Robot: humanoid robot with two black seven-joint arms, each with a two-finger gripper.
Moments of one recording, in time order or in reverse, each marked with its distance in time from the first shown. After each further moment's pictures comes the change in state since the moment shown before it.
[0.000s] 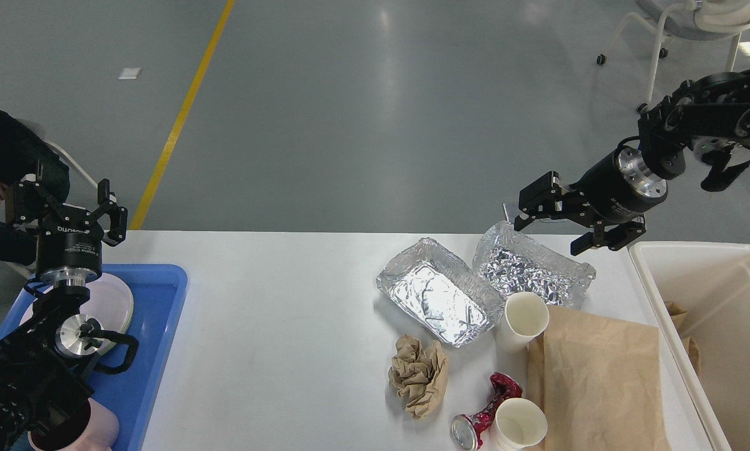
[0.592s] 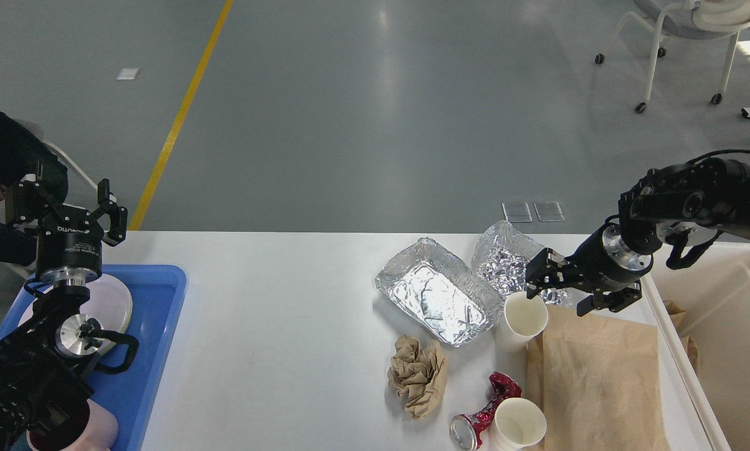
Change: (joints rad) left arm 0.000 0.000 -0.002 0.000 0.000 0.000 0.000; right arm -0.259 0.054 0.010 -0.002 -0.006 -0.203 -0.086
